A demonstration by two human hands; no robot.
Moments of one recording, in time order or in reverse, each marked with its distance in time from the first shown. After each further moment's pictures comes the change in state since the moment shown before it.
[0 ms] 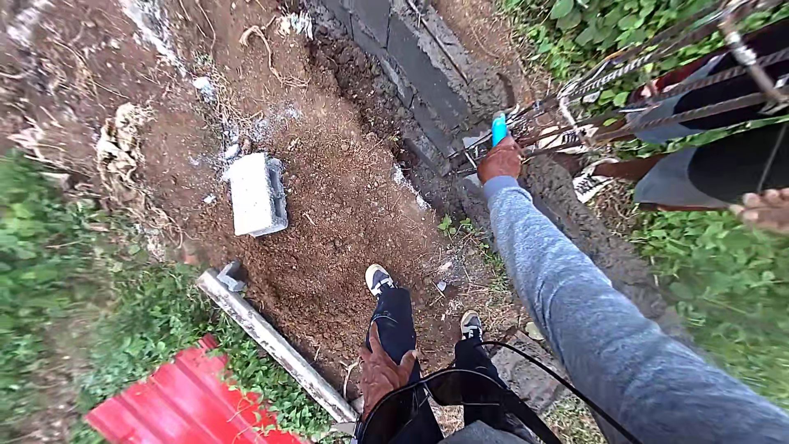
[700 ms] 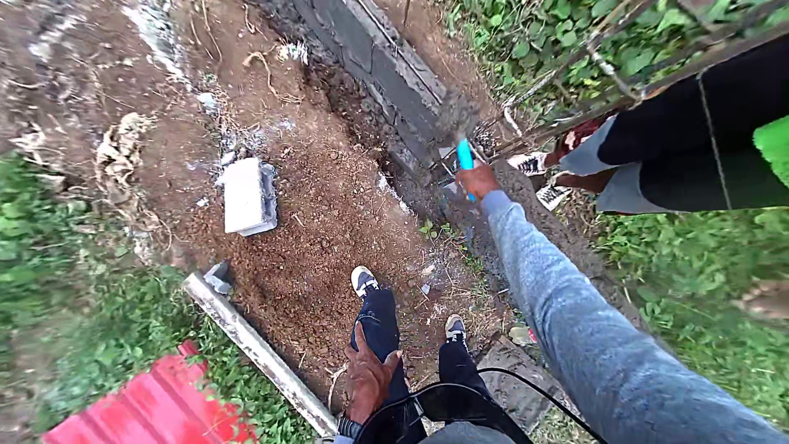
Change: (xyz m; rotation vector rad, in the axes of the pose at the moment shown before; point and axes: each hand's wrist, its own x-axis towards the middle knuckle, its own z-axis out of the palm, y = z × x) left_hand -0.029 -0.021 0.034 0.063 0.054 0.060; right_hand -0.035 0.072 -0.033 0.422 -0.282 -0.149
